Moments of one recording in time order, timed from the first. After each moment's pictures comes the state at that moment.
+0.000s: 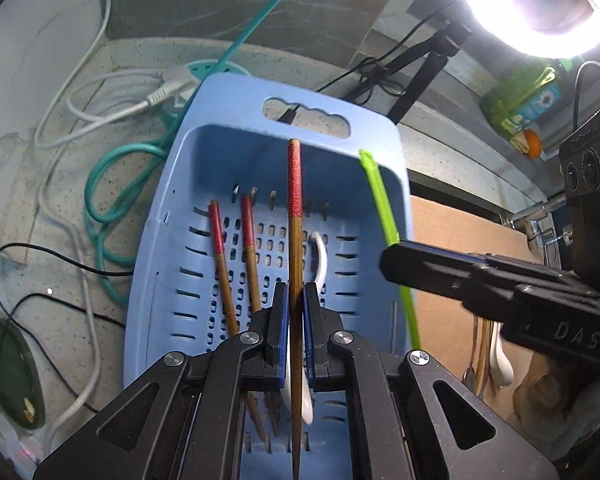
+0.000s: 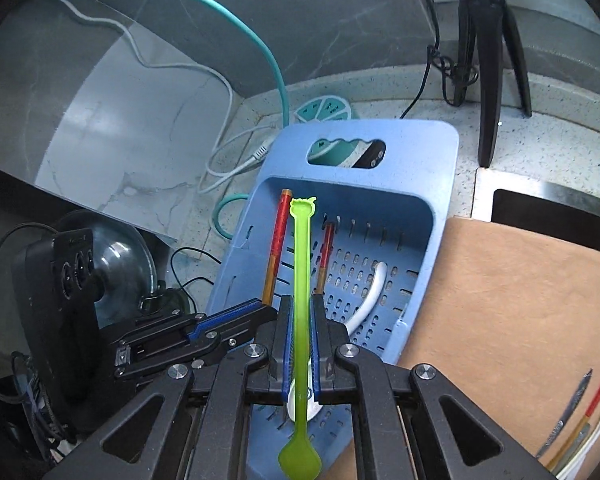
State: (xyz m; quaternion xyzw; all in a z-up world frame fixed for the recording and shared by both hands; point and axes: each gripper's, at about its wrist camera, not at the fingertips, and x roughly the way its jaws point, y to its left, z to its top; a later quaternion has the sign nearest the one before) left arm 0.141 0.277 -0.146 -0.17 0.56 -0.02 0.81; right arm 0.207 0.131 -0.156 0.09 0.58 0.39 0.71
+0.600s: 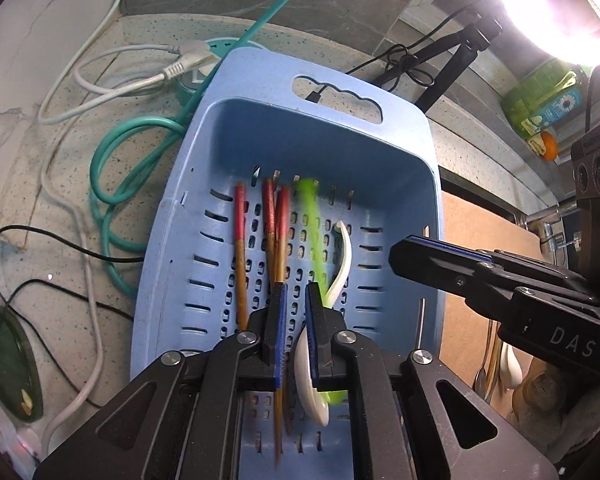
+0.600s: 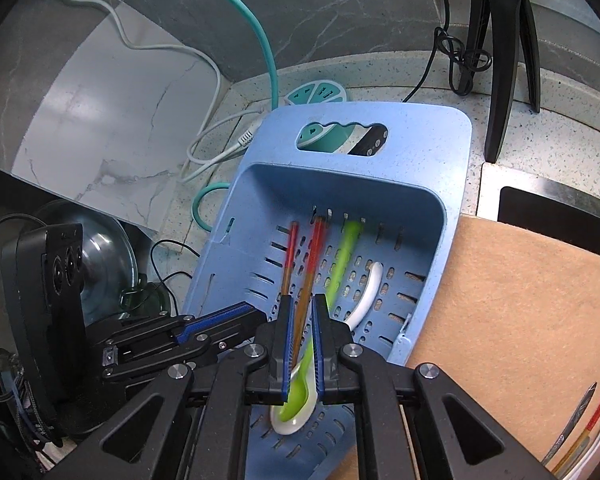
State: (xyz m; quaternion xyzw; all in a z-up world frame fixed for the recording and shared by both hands) left arm 0.142 0.287 -0.160 -0.18 0.57 0.00 0.80; right arm 0.209 0.148 -0.170 0.06 0.58 0.39 0.71
